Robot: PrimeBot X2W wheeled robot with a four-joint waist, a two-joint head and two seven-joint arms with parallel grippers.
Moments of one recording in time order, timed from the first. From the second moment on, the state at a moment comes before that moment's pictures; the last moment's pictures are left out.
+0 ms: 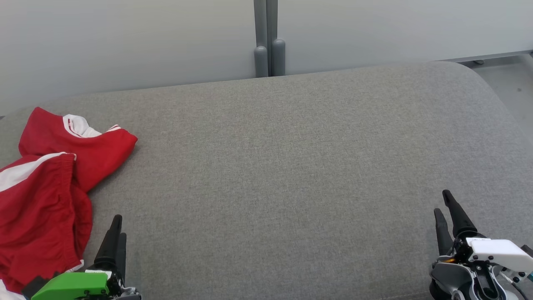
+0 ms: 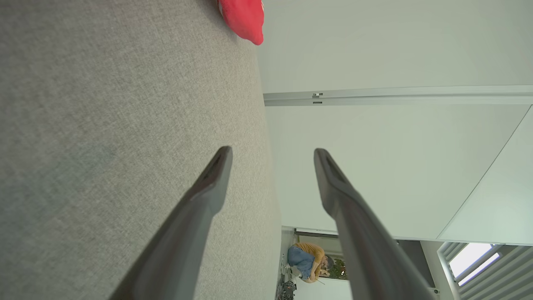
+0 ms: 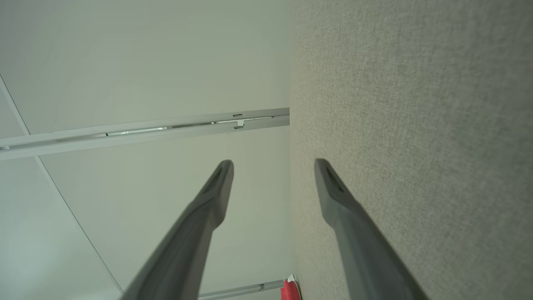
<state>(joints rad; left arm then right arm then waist) 0.00 0.01 0.05 0.32 -1.60 -0.12 0.08 0.01 -0.01 -0.09 0.33 1.59 0.12 0.08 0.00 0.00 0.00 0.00</state>
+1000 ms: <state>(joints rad) -0.01 0.06 -0.03 0.20 -1.10 -0.05 -0.02 -0.01 -0.04 0.05 0.24 1.11 0.05 -0.02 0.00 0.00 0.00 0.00</state>
